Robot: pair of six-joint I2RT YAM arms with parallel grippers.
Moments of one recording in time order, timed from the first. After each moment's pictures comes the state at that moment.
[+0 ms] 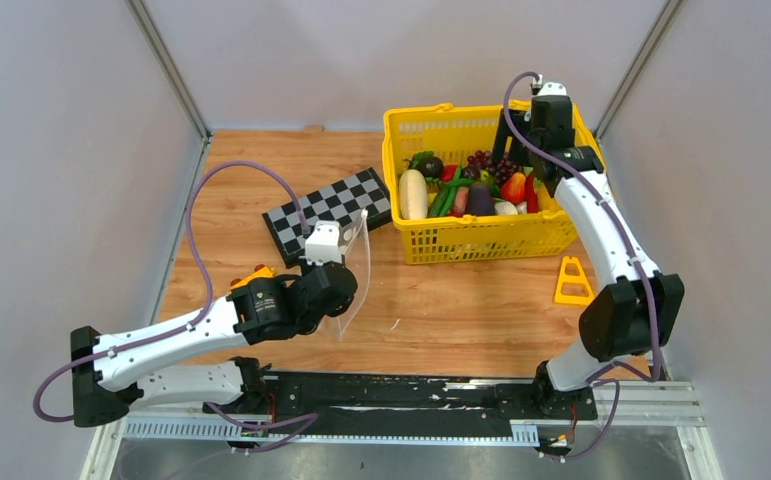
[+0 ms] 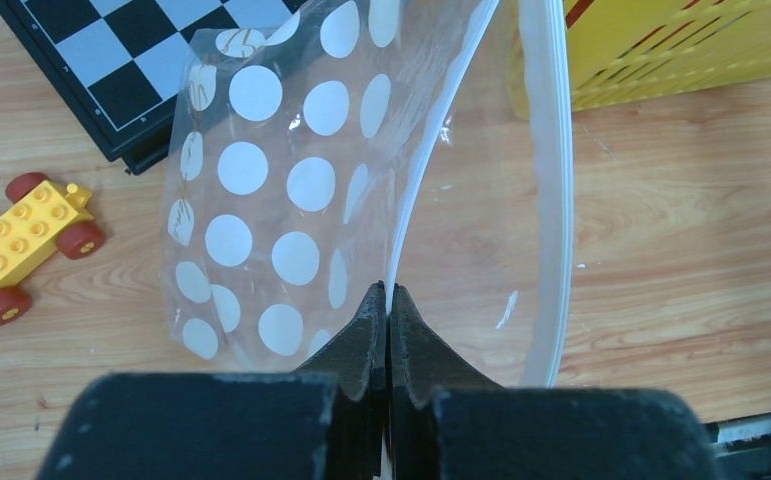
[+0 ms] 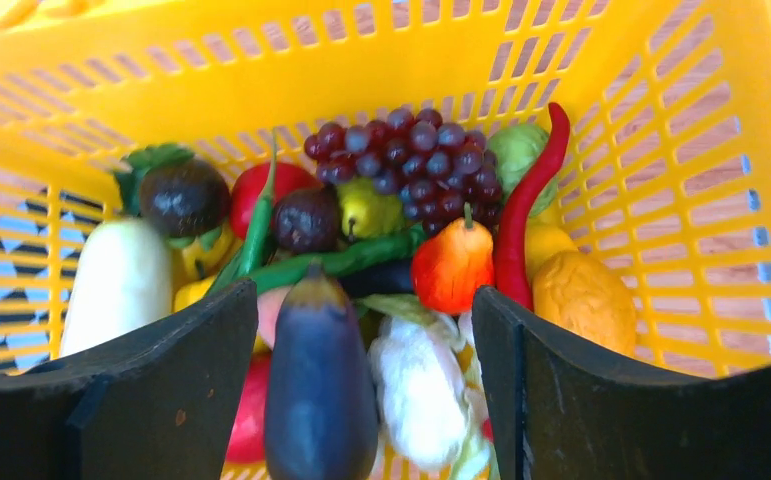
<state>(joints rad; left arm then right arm) -1.17 0.99 0.92 -0.75 -0.75 -0.79 0.20 1.56 1.57 -0.55 0.15 0.19</state>
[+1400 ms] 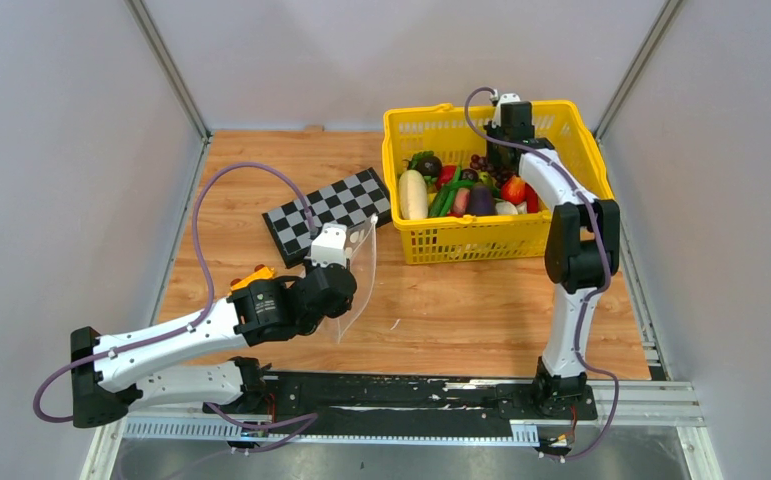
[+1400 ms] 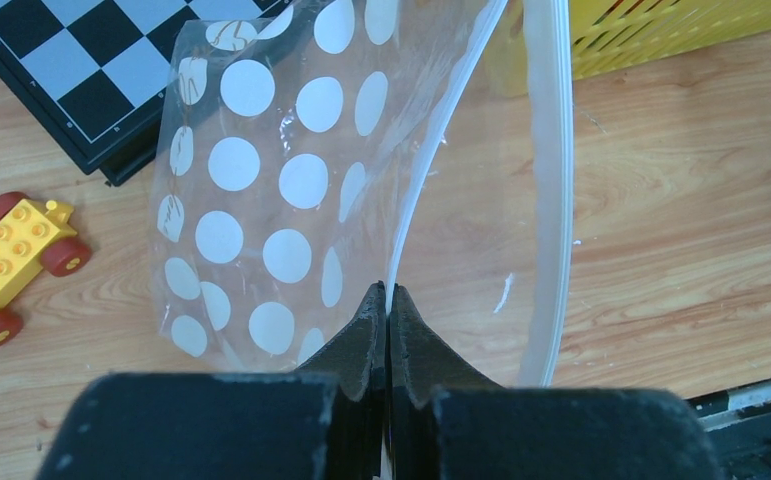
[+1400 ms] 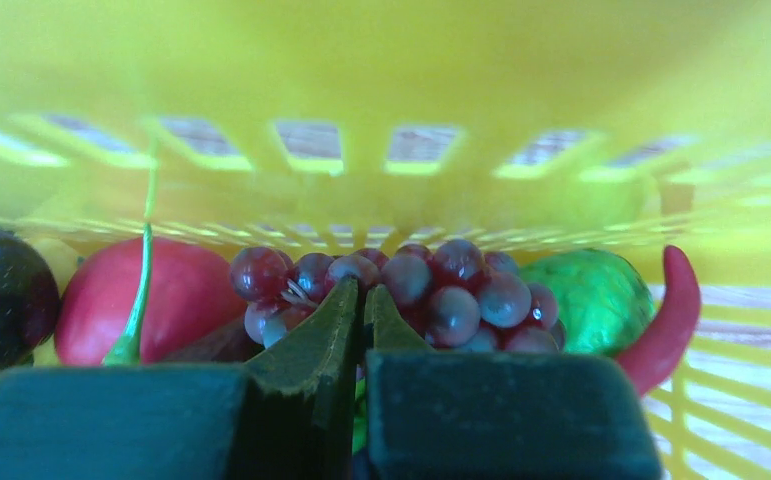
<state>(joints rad) -1.17 0.98 0.89 -0.70 -0.69 -0.70 0.13 2.09 1.76 -0.32 0.07 0.00</state>
